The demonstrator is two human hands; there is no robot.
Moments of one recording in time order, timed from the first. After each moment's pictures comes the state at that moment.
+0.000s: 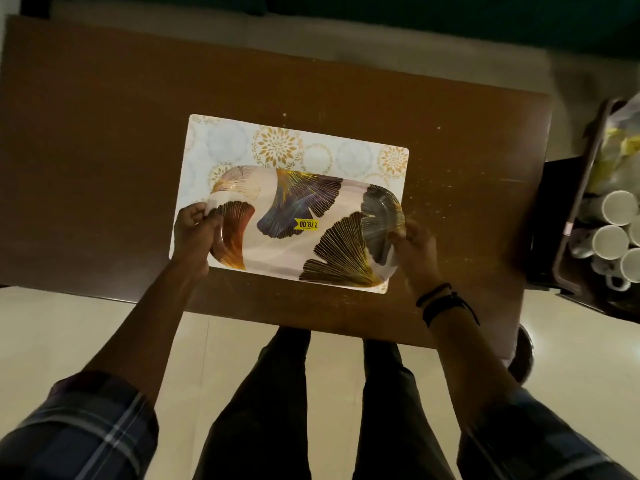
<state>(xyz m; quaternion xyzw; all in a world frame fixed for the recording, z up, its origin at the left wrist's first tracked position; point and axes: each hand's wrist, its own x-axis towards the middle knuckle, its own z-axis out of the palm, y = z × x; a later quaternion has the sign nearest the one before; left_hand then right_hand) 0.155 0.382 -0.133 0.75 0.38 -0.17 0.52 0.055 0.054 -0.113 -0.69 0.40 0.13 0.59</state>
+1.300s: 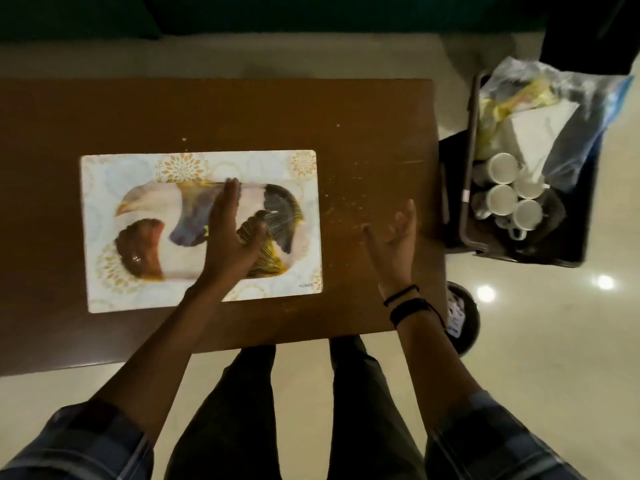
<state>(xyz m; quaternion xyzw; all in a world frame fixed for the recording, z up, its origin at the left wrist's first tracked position) 0.121 0.197 -0.090 0.88 -0.12 -0.19 0.41 0.012 -0.016 -0.074 -0.69 0.51 -0.04 0.52</state>
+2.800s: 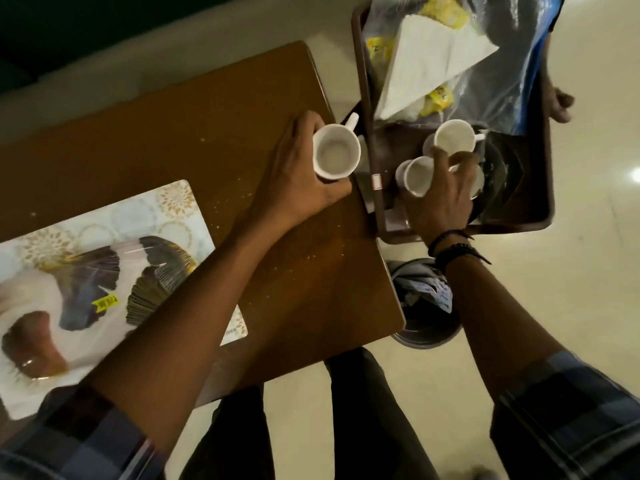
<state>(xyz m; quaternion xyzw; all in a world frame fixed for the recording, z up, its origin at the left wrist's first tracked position) 0.126 -0.119 -0.093 0.84 -0.35 -0.23 0.35 -0.038 -0.269 -0.142 -0.84 0.51 0.00 0.20</state>
